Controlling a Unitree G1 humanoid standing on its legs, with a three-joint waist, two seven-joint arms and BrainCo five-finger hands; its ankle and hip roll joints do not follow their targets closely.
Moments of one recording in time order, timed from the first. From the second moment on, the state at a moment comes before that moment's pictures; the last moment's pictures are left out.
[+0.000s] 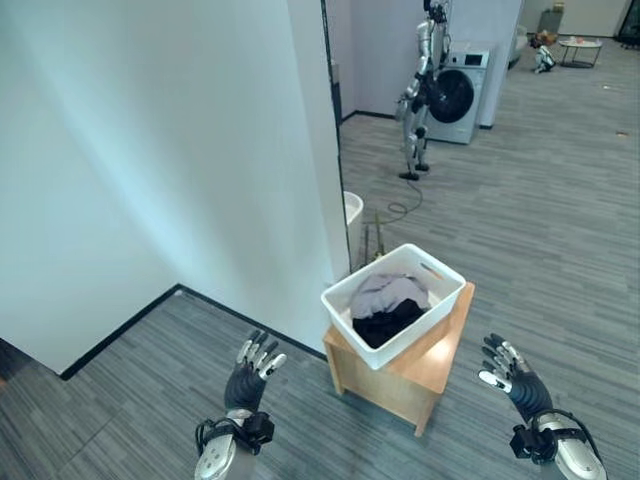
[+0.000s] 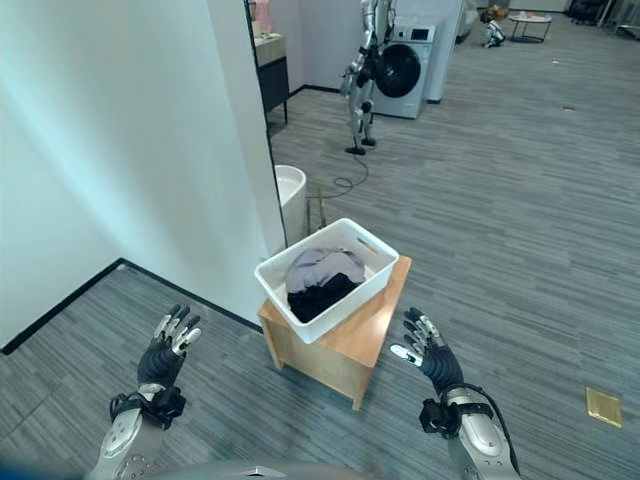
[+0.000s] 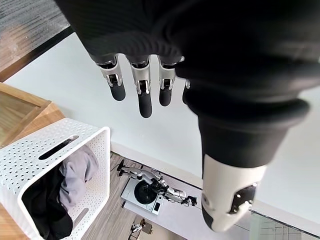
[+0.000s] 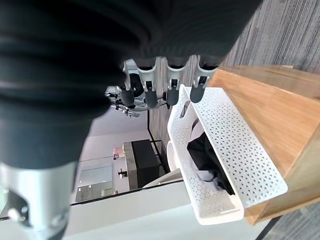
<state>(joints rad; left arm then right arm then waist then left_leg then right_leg) 0.34 0.20 -0.04 0.12 -0.60 -0.18 -0.04 0.40 -0.39 0.04 0.01 0.44 -0.13 0.11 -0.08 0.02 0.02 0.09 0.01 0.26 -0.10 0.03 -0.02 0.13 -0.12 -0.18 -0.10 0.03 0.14</state>
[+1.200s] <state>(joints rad) 0.31 0.22 -0.05 0.12 -0.57 -0.18 -0.04 0.39 -0.39 0.05 0.01 0.44 -0.13 0.11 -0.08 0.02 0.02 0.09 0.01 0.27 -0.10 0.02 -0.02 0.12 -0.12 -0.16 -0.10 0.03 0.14</state>
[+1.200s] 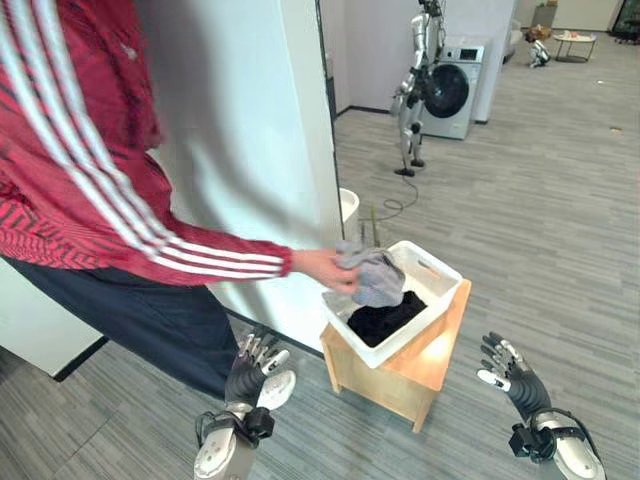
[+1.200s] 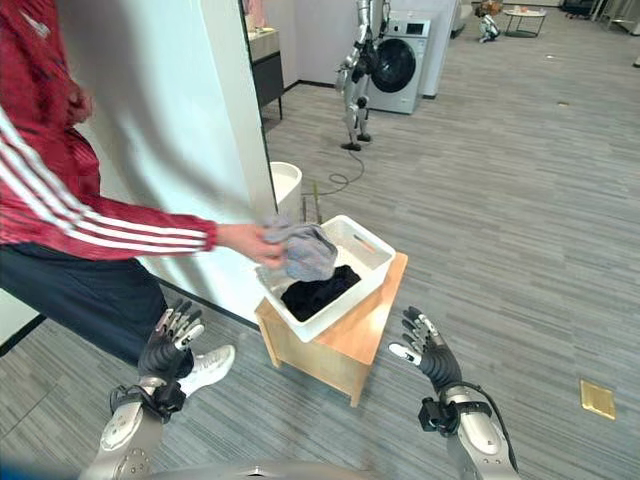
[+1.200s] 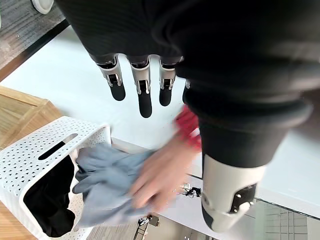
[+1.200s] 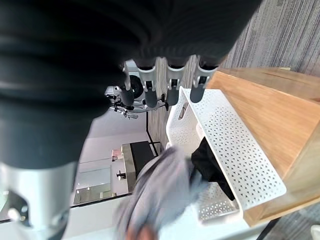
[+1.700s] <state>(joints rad) 0.30 0.24 -0.05 0.13 -0.57 -0.18 -0.01 0.37 -0.39 0.08 0.02 0.44 -0.13 0.11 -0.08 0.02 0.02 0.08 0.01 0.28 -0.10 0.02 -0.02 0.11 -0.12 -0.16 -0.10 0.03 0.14</state>
